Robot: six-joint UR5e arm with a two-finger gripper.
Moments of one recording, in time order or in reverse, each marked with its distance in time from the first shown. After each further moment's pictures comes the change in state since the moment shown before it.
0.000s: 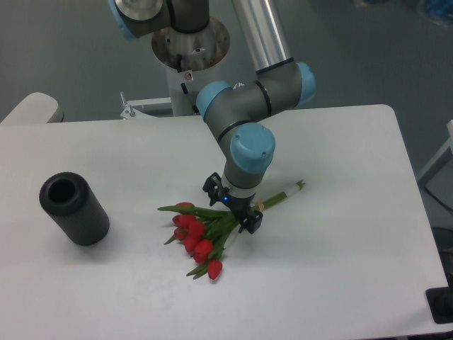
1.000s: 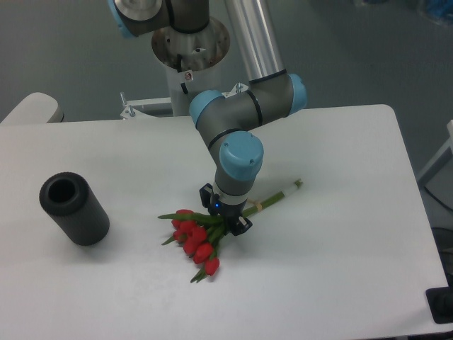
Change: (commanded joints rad) arm -0.012 -0.011 0.005 0.031 0.000 0.008
